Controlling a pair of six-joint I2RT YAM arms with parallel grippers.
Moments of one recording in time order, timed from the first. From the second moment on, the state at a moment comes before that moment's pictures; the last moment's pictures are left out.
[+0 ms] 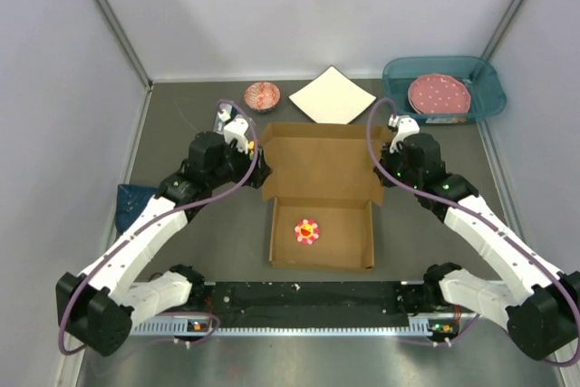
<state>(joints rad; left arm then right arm) -0.47 1.01 0.85 -0.32 0.17 -0.16 0.43 1.01 0.80 -0.37 0.00 0.23</state>
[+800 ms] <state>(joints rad) -0.44 1.17 0.95 -0.32 0.32 -0.15 0.45 1.00 0.80 -0.37 0.01 0.22</state>
